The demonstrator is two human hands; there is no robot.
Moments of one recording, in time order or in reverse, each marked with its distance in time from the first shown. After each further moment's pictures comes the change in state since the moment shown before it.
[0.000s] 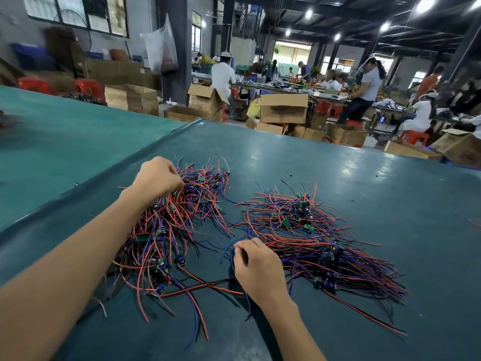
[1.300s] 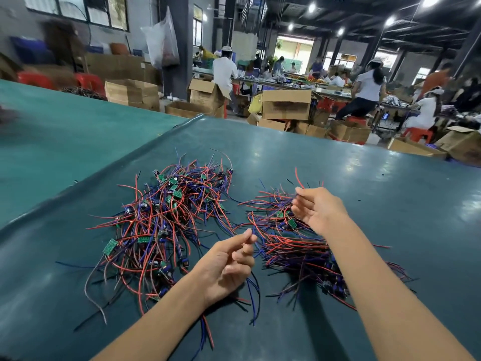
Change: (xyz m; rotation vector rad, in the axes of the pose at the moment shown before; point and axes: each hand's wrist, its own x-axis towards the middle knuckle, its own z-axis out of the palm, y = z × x) left_hand -0.132 0.027 0.119 -1.788 -1.008 -0.561; right_hand 0.121 0.047 -0.099 1.171 0.108 0.963
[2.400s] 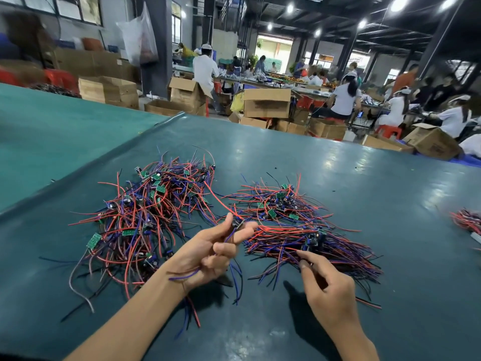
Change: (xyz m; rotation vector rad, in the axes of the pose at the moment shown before) left_hand -0.014 0.009 0.001 0.051 -0.309 -0.181; right_hand -0.109 0.120 -0.118 -0.852 0.130 -0.963
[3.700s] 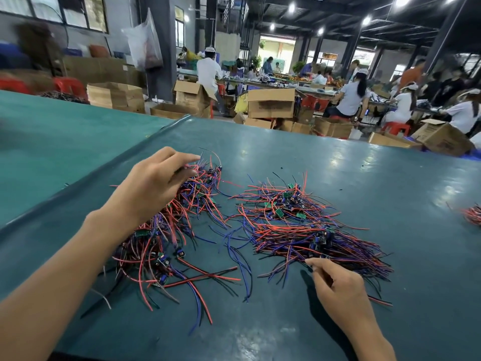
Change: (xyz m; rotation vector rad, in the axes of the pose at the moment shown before) left_hand -0.077 0.102 0.056 2.335 0.656 1.125; right_hand -0.001 0.020 -0.006 -0.182 -0.143 0.039
